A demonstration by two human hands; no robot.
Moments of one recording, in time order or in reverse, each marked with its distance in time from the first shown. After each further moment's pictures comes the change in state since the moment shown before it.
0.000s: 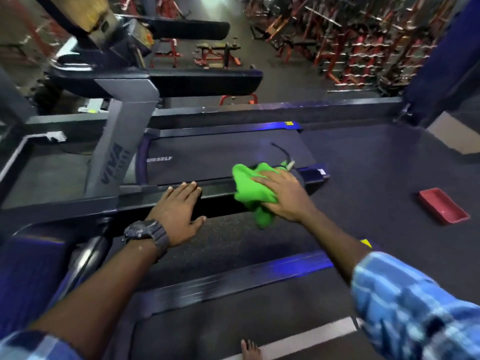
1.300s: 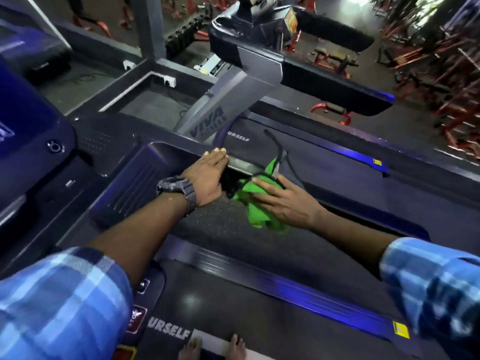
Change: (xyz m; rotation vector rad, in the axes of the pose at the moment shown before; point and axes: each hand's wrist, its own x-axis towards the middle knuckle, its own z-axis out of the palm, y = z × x) left_hand -0.083 -0.101 0.009 -0.138 0.079 -0.337; right_hand 0.096 -0.154 0.044 -0.736 -0.074 -1.067
